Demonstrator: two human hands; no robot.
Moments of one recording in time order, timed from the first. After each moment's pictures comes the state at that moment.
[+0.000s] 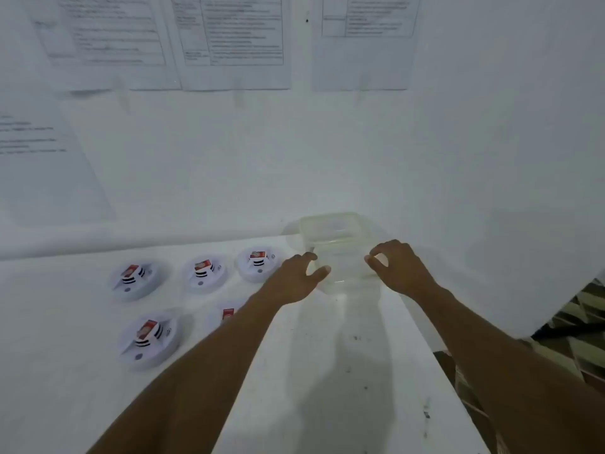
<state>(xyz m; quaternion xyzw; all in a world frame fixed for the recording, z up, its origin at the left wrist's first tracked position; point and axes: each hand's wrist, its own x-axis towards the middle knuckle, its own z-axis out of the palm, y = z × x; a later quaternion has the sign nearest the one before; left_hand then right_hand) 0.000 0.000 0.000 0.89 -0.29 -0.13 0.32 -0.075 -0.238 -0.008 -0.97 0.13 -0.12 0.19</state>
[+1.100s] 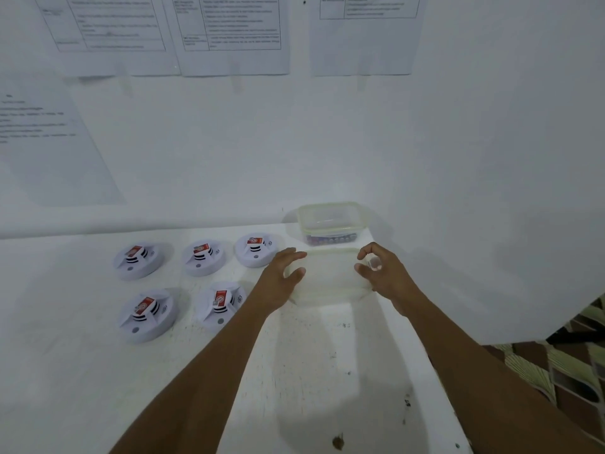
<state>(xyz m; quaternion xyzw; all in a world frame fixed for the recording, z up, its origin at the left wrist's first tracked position) -0.026 0.016 -0.031 0.84 -0.22 -0.08 0.49 -0.104 -0.209 -0.014 -0.83 0.15 -0.09 0.53</state>
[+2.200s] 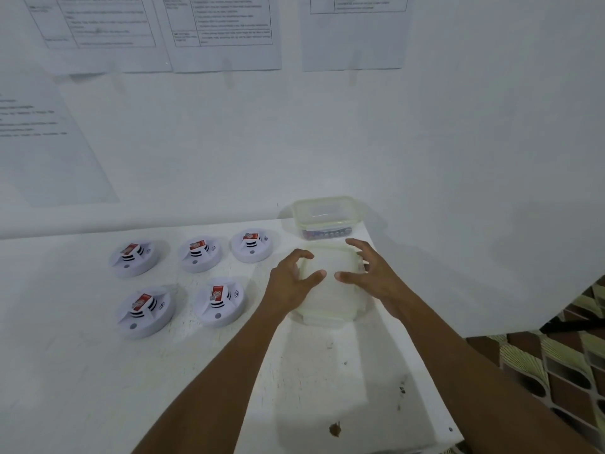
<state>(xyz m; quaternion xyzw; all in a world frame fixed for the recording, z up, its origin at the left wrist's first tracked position) -0.056 -0.008 -0.026 0.82 -0.16 -0.09 0.53 -0.119 -0.193 -0.012 -0.79 0.14 -0.02 0.60</state>
